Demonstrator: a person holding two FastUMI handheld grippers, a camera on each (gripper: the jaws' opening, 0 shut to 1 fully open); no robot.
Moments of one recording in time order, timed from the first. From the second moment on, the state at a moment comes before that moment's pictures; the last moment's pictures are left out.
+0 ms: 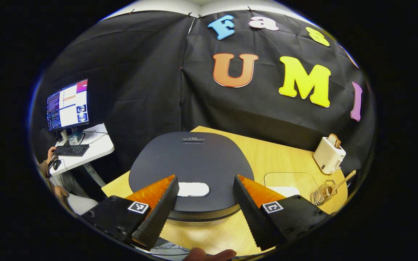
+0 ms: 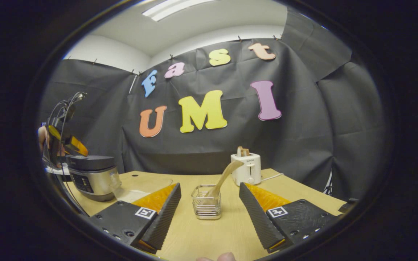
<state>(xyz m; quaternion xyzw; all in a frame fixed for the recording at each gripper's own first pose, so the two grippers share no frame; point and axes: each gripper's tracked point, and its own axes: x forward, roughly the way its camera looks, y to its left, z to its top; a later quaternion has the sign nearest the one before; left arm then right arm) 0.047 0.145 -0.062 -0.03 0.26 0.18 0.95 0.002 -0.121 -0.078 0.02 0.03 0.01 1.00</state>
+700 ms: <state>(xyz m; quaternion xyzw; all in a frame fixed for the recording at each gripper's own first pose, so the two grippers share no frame) 0.041 0.143 -0.072 0.02 0.21 0.15 0.97 0.001 -0.101 -0.097 0.05 0.05 0.04 1.00</state>
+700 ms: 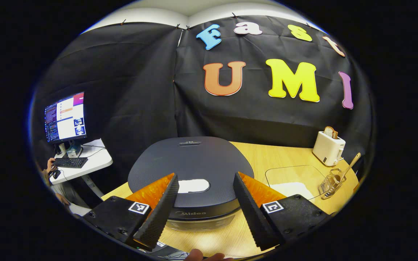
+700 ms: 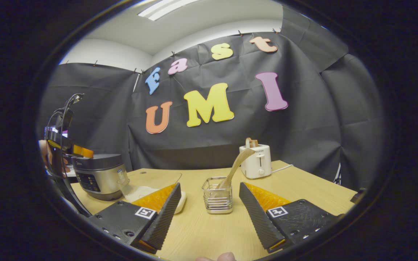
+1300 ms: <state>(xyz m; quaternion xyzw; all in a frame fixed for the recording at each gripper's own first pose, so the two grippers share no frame) 0.039 0.144 -0.070 0.05 0.12 0.13 0.98 -0.011 -0.088 -0.078 0.05 0.01 0.06 1.00</state>
